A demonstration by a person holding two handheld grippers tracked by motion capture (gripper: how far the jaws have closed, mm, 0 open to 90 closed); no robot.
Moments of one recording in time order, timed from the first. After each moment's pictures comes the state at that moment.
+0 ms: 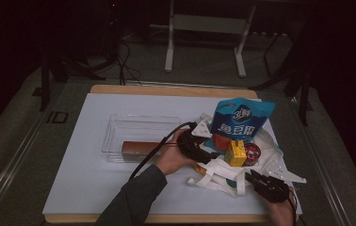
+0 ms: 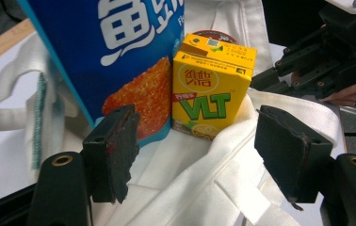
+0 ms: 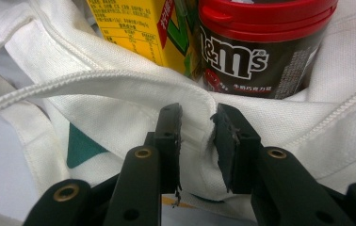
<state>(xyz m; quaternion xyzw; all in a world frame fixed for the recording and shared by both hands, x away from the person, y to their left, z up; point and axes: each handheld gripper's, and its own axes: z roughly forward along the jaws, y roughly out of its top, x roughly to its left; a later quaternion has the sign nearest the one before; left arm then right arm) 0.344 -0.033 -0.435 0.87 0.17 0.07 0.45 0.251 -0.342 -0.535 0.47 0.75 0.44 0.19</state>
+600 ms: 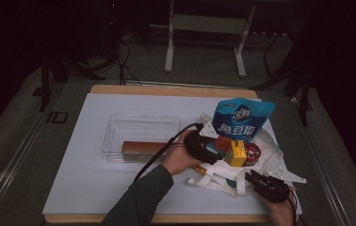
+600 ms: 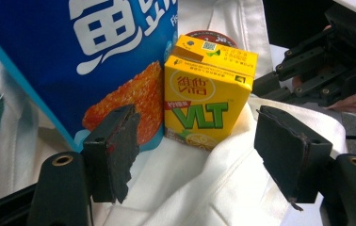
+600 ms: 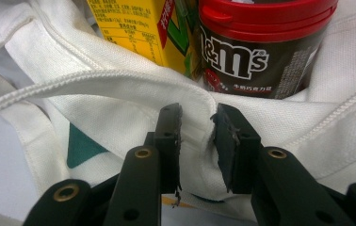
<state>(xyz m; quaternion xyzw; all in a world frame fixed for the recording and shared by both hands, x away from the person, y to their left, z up) 0.348 -0.052 -0.441 0.87 0.17 0.07 0.45 0.251 -0.342 -0.535 0.47 0.75 0.44 0.19</state>
